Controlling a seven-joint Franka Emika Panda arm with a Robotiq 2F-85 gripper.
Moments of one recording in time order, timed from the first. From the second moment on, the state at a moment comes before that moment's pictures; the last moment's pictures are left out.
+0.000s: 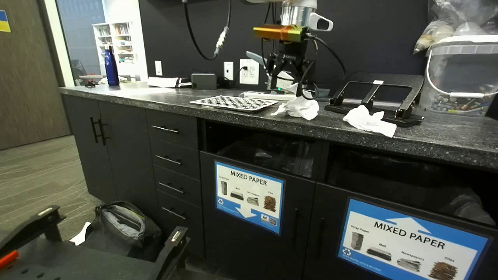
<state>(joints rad) 0.41 0.64 -0.89 -1.72 0.72 2.15 -0.24</state>
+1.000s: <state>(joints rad) -0.13 0.79 -0.26 -1.31 0.09 2.13 0.09</state>
